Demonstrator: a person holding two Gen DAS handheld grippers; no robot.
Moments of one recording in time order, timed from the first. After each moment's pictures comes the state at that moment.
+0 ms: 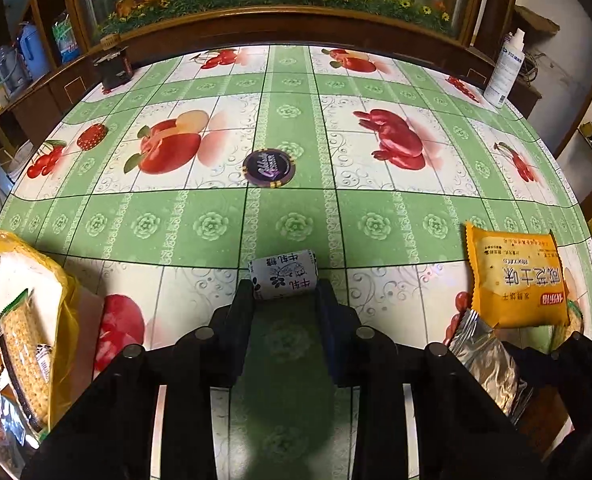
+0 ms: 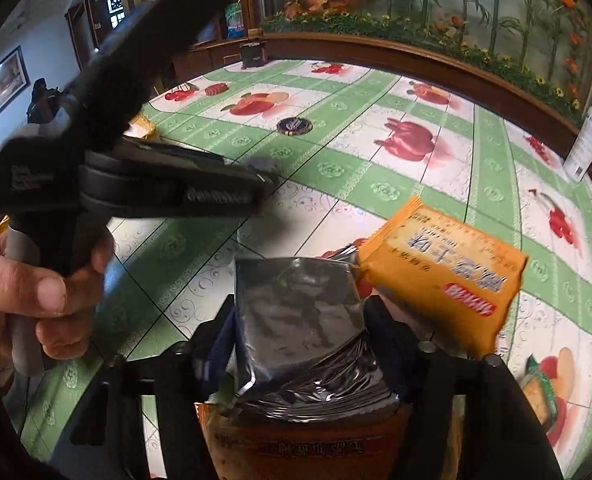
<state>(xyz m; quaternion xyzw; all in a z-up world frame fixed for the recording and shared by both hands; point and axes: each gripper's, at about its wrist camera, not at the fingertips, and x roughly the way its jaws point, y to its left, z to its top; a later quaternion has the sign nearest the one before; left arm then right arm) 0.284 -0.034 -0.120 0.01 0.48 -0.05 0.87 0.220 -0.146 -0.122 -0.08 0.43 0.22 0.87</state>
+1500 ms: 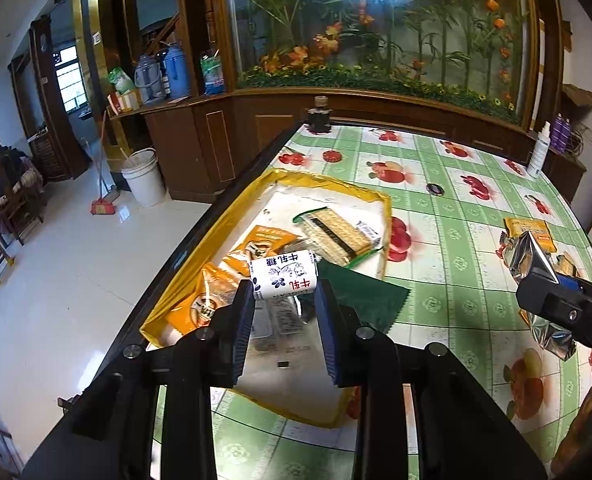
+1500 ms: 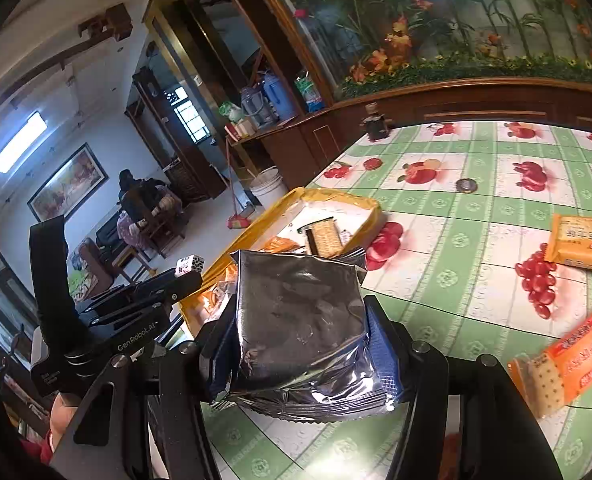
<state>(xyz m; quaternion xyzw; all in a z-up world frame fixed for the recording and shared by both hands) 0.047 0.140 -0.038 -0.01 0.35 0.11 0.93 0.086 -0.051 -0.024 0.11 0.34 0.36 0.86</state>
